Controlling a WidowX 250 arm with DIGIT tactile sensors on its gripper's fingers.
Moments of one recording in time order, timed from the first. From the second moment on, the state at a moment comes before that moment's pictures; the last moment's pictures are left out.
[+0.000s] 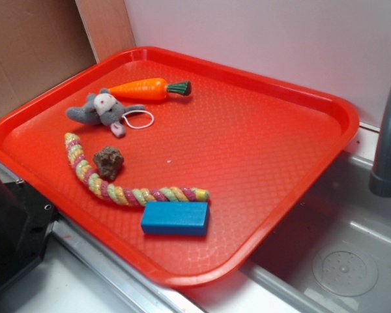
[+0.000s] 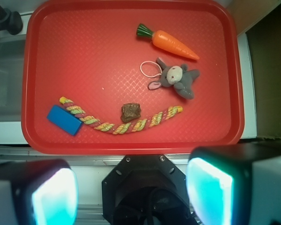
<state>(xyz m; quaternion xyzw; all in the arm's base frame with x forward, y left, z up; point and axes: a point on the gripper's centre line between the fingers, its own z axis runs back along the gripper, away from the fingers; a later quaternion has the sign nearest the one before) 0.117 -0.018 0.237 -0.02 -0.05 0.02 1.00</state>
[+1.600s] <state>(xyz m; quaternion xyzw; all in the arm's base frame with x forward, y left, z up) 0.145 -0.027 0.090 -0.02 -0.05 0.12 0.99</state>
